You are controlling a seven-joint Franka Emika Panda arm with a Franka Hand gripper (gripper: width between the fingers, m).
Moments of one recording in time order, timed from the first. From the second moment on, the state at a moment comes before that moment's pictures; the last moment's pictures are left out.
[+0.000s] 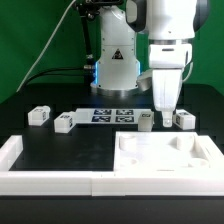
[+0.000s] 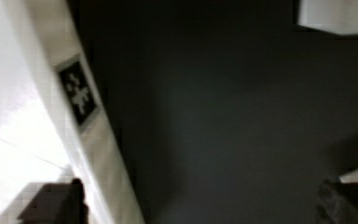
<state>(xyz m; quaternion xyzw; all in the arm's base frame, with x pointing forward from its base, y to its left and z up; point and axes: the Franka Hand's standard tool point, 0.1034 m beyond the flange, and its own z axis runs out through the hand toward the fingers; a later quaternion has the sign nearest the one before) 0.446 0.103 0.045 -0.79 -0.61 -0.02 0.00</state>
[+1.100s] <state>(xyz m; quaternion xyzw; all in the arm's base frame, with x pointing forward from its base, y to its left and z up) 0.420 0.125 0.038 -0.98 -0.20 -0.01 0.03</state>
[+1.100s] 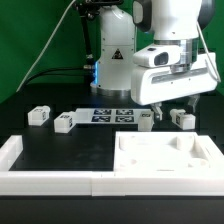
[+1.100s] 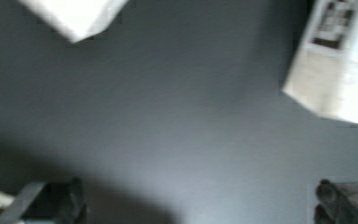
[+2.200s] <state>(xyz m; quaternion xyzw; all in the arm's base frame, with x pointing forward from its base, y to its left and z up) 0.386 0.155 0.036 -0.96 -0.21 0.21 0.01</state>
